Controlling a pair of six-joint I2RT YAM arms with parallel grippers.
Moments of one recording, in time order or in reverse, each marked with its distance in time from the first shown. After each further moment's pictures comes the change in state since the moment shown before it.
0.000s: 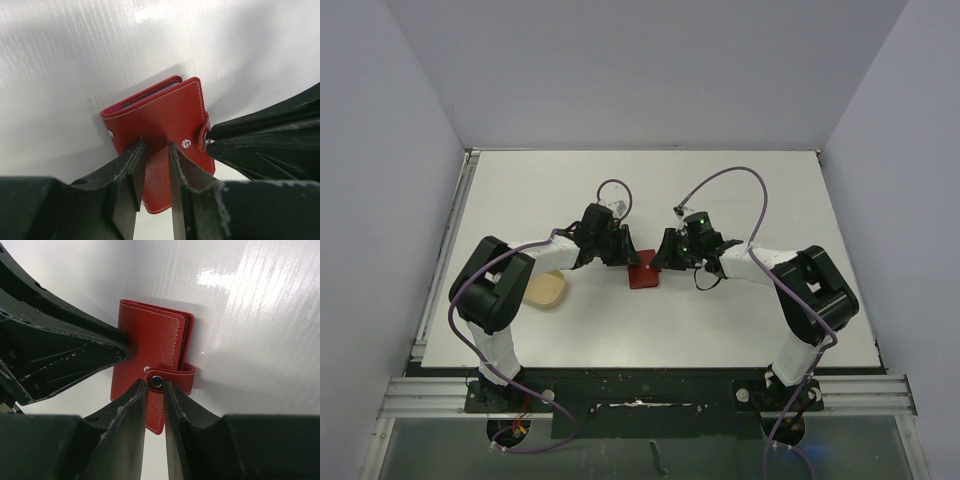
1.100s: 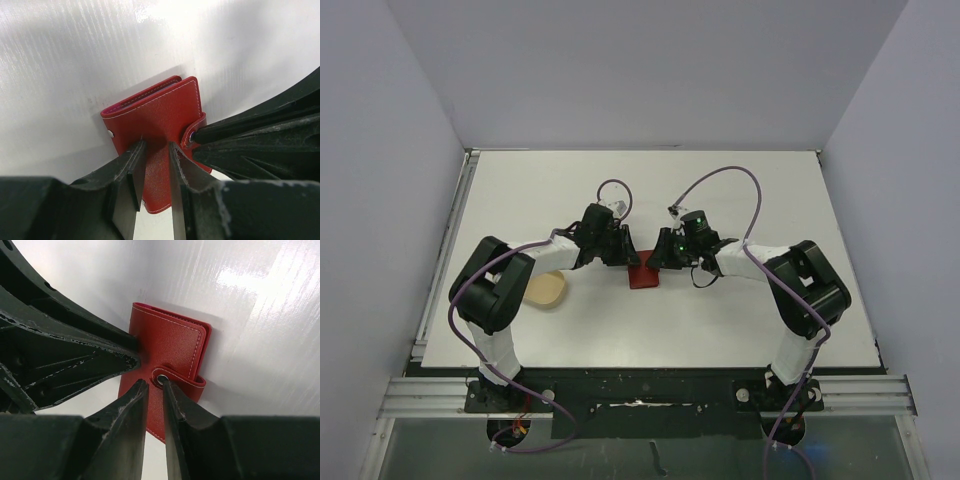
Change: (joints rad) left arm -0.002 -0.002 0.000 -0.001 -0.004 0.000; right arm 0.006 0.062 0.028 0.042 -0.068 -0.010
